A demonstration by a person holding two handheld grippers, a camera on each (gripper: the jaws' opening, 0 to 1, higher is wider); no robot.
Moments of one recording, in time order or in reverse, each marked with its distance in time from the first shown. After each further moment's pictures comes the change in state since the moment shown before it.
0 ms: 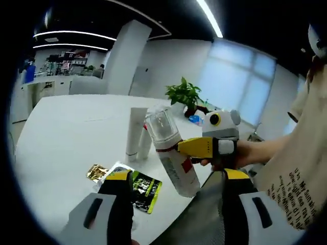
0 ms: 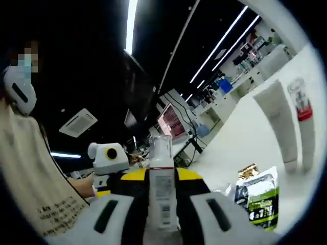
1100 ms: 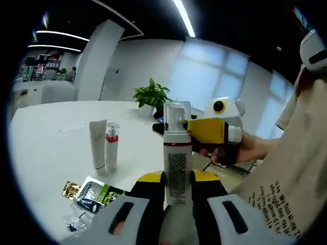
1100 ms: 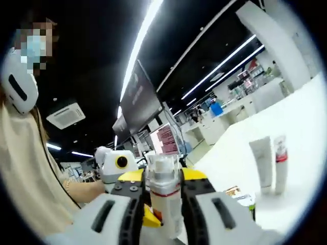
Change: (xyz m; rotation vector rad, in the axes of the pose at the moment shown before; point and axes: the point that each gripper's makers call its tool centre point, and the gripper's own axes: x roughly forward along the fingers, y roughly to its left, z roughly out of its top) left arm 0.023 -0.053 0.012 0.109 0.059 -0.189; right arm -0.031 0.044 0.049 -0.254 -0.040 -0.206
